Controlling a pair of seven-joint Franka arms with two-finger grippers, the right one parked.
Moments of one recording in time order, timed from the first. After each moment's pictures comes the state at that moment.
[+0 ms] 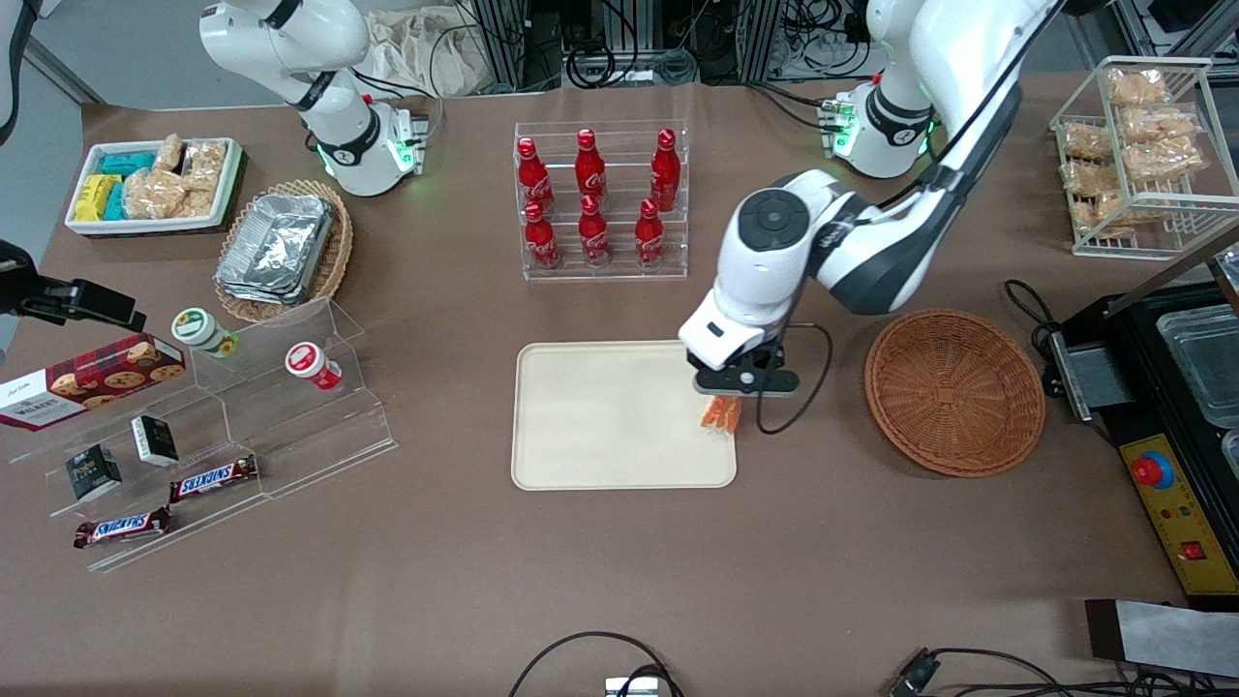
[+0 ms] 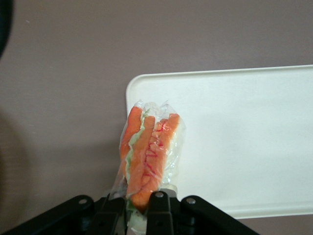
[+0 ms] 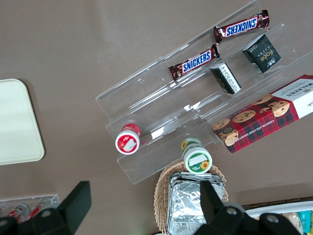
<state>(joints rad) -0.05 0.46 -0.66 -1.79 0.43 2.24 -0.85</state>
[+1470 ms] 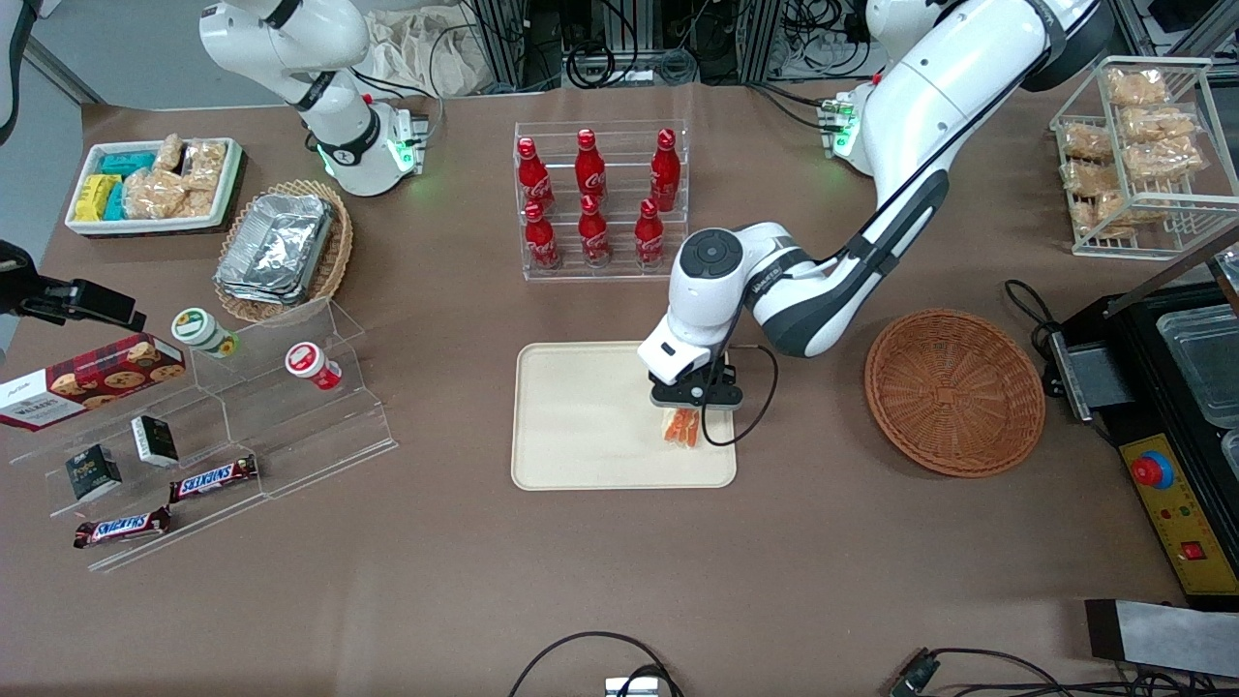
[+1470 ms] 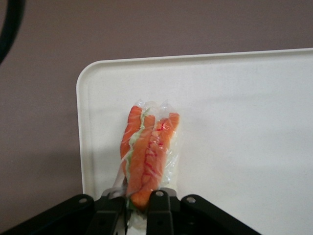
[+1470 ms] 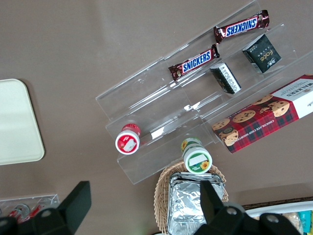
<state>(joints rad) -0.10 0.66 -0.65 -1.77 0.70 2.37 -1.06</state>
